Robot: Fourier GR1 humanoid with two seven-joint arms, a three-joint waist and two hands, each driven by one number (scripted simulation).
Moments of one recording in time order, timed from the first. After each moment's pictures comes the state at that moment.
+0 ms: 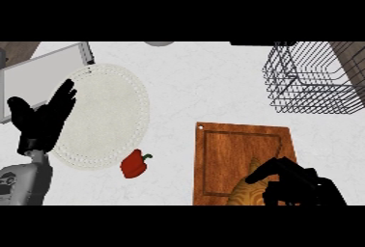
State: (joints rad) left arm -0.22 0.25 0.16 -1.39 0.05 -0.07 0.23; right arm 0.16 0.00 0.41 -2.35 0.87 0.19 0.33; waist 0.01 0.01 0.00
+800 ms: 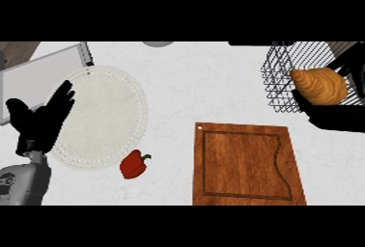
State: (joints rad) left arm -0.22 0.26 0.18 -1.37 0.05 -0.08 0.21; right arm -0.49 -0.20 -0.23 -1.99 0.63 0.31 0.47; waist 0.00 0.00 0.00
